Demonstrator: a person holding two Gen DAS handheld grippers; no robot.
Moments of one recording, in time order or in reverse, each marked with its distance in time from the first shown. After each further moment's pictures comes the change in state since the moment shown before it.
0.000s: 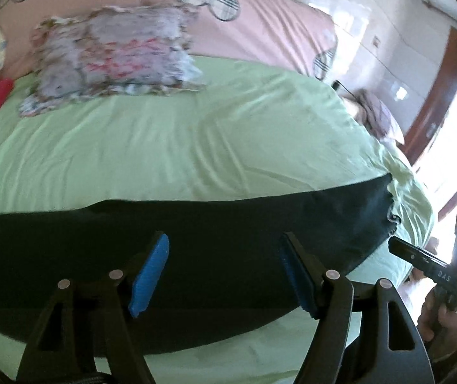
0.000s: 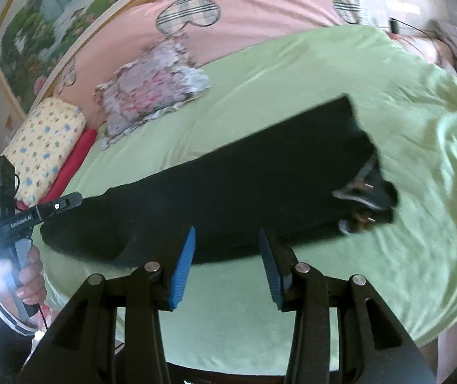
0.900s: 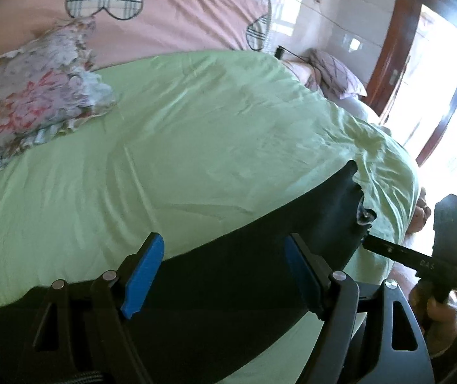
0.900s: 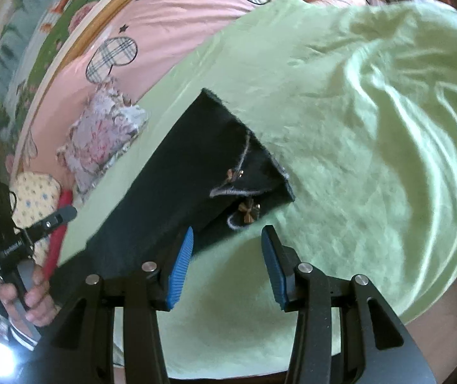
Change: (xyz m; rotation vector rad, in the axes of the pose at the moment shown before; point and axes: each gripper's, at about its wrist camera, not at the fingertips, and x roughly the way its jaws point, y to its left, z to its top) left arm 0.059 -0.086 0.058 0.243 0.098 -0.126; right arm -0.008 -0.083 -0.004 0.340 -0.050 -0.025
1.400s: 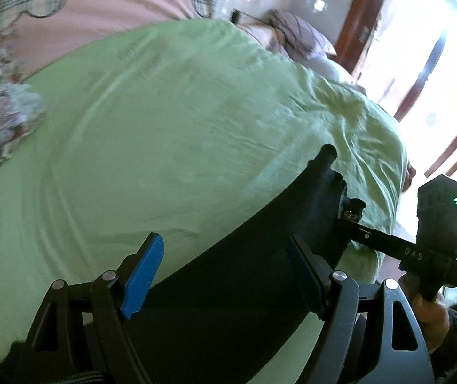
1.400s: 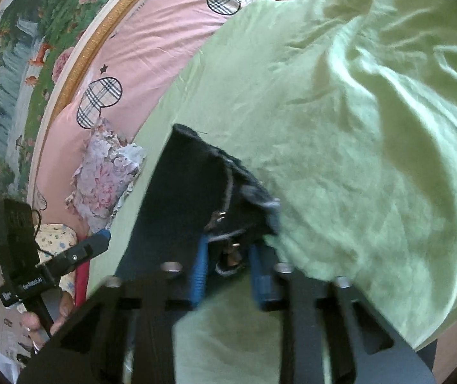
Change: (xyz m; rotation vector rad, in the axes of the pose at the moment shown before) left arm 0.071 -0.050 0.039 0.161 0.170 -0.113; right arm 0.016 -0.024 0.010 0.185 -0.076 0.067
